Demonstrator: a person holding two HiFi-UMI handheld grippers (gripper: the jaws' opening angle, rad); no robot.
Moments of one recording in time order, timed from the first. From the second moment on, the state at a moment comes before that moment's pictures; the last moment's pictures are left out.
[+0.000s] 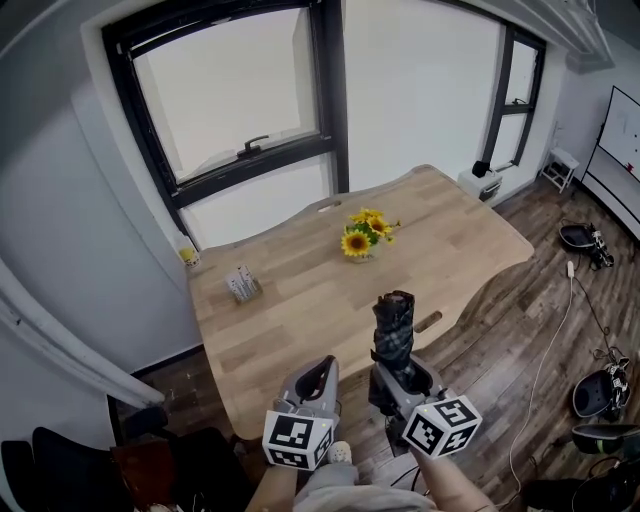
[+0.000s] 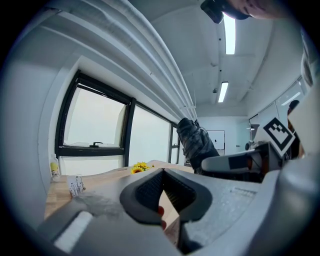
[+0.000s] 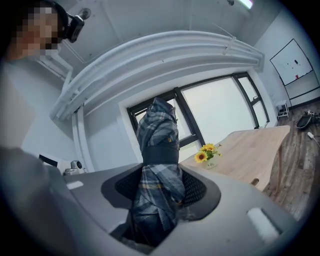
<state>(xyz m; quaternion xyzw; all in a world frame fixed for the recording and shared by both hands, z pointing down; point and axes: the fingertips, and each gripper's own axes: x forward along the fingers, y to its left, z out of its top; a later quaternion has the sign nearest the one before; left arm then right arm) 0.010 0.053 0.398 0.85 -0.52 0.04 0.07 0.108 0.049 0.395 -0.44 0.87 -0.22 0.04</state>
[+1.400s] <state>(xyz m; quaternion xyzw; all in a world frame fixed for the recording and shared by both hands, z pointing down) -0.035 -0.059 0.415 0.87 -0.48 0.06 0.06 0.051 -0.076 0.399 -0.47 0.86 -0.21 0.04</state>
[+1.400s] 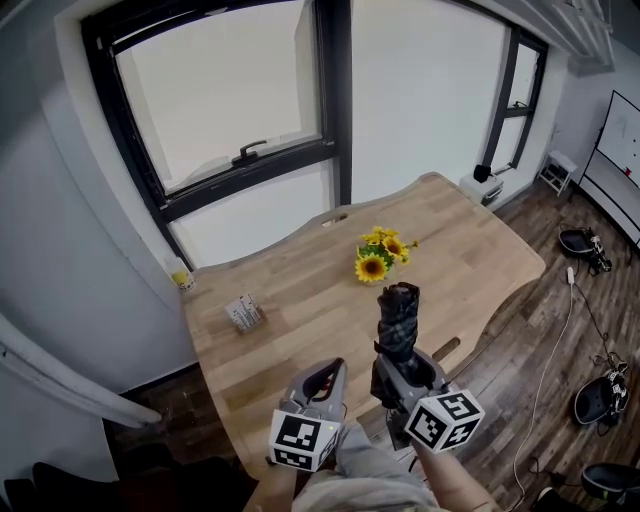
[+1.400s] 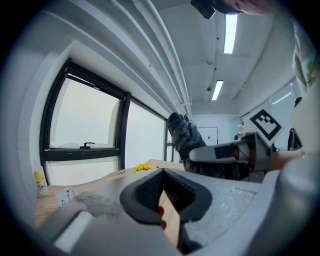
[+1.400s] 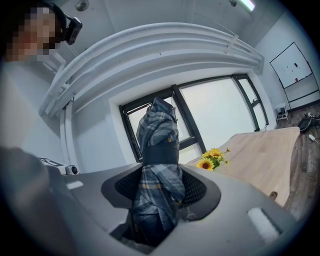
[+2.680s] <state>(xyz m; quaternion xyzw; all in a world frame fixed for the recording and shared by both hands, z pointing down) -0.040 -0.119 0.443 0.88 -0.47 0.09 0.08 0.047 -0.162 0.421 -0.47 0.86 -0.21 0.02</state>
